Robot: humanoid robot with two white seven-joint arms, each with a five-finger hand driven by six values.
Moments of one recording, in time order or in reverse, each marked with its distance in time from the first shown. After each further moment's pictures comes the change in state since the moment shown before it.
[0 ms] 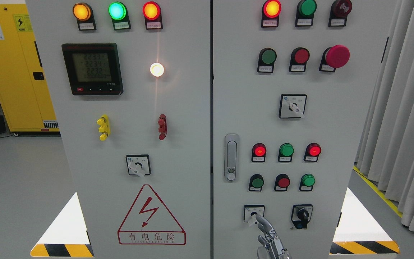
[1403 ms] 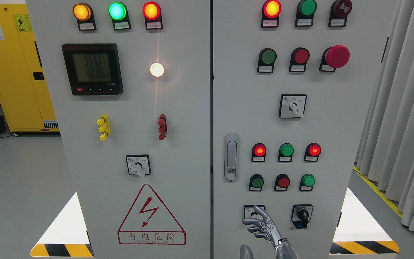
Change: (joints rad) left arm 0.000 0.000 0.000 0.000 0.000 0.000 0.000; right arm -0.078 -0.050 0.011 -0.013 0.459 -0.020 -0.018
